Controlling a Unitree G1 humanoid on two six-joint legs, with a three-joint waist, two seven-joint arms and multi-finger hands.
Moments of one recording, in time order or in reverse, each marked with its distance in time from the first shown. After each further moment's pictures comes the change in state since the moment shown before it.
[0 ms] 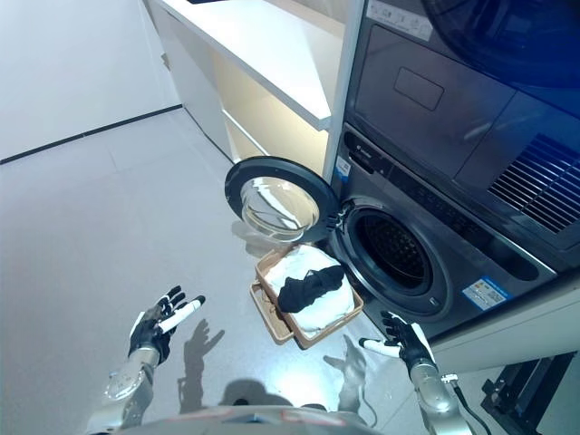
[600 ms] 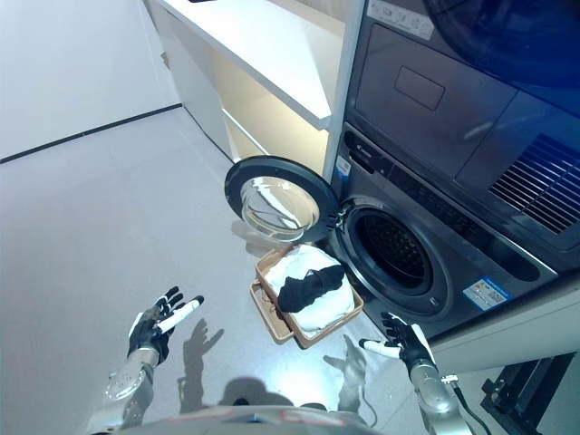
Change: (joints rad) left arm 0.000 -0.002 -0.001 0.000 0.001 0.000 0.024; right arm 0.001 0.001 0.000 0.004 0.001 0.000 0.001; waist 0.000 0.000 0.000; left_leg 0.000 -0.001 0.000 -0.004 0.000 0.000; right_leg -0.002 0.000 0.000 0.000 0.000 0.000
